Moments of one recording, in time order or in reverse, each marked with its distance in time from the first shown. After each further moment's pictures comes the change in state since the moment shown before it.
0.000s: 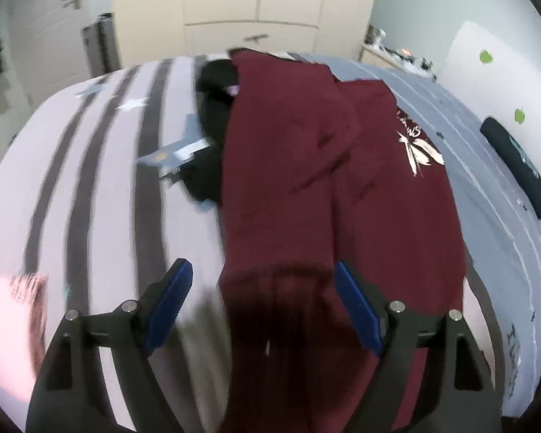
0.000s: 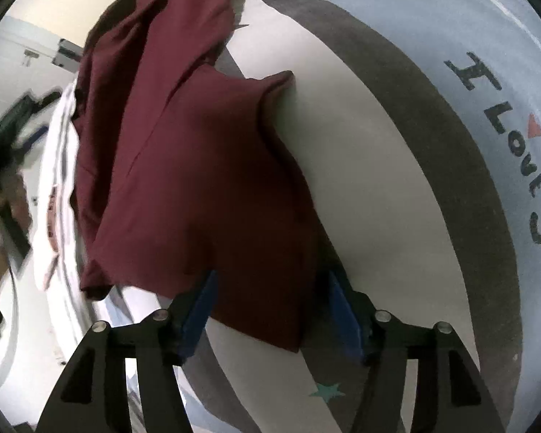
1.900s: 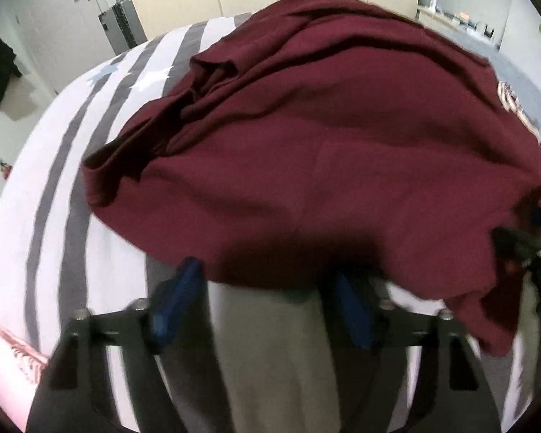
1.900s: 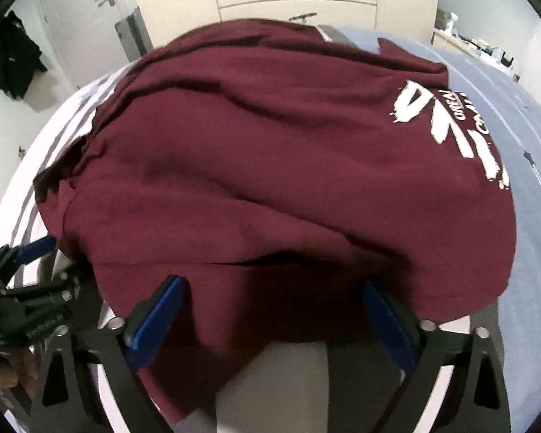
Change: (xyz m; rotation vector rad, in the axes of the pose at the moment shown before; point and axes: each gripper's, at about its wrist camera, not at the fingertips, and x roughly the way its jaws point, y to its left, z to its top) left arm 0.102 0.051 0.029 -0.028 0.093 0.205; right arm 0.105 0.216 0.302 -0.482 -0.298 -0.111
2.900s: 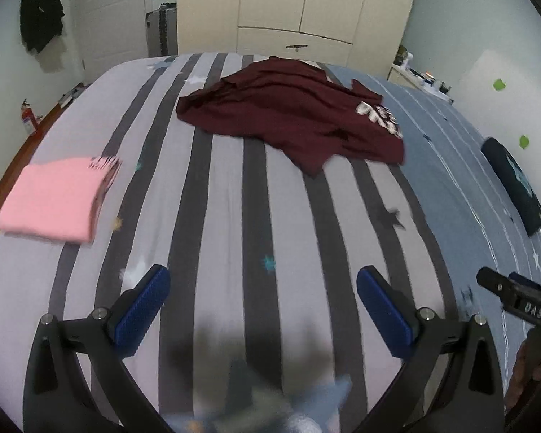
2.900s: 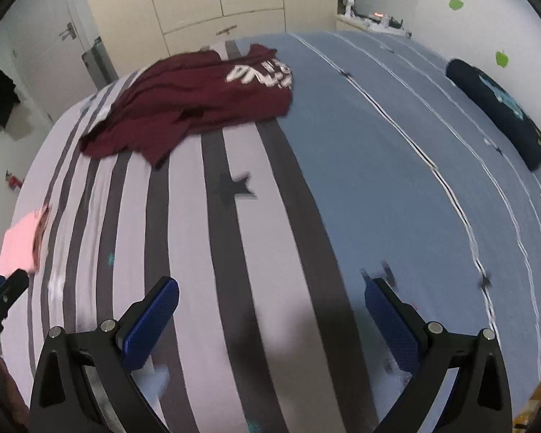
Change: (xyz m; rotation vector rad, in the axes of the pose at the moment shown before) left arm -0.273 -0.030 -0.184 -0.203 -0.132 -0.104; right arm -0.288 -0.074 -0.229 0.188 -0.013 -0.138
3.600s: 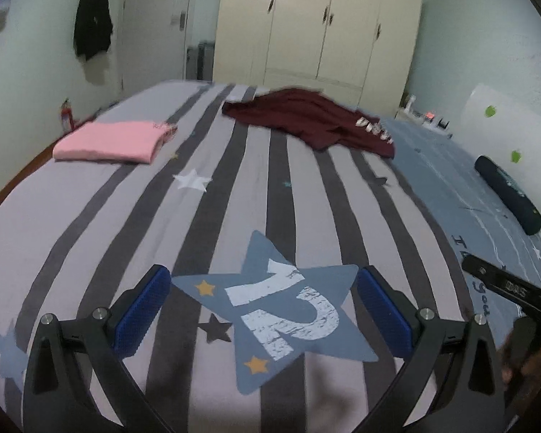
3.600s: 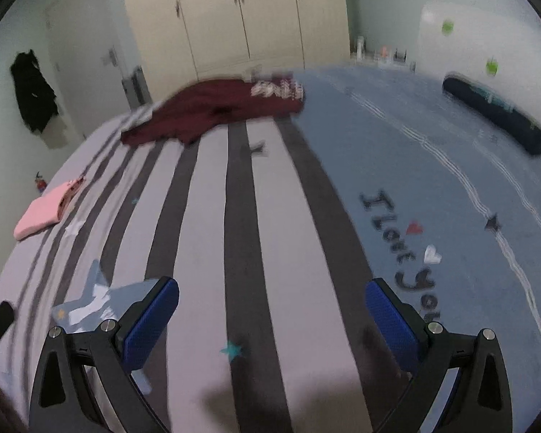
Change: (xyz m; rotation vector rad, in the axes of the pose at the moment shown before) left arm -0.114 -0.009 -0.209 -0.095 -0.188 0.058; right arm -0.024 -0.035 -0.162 -0.032 -0.187 0.119
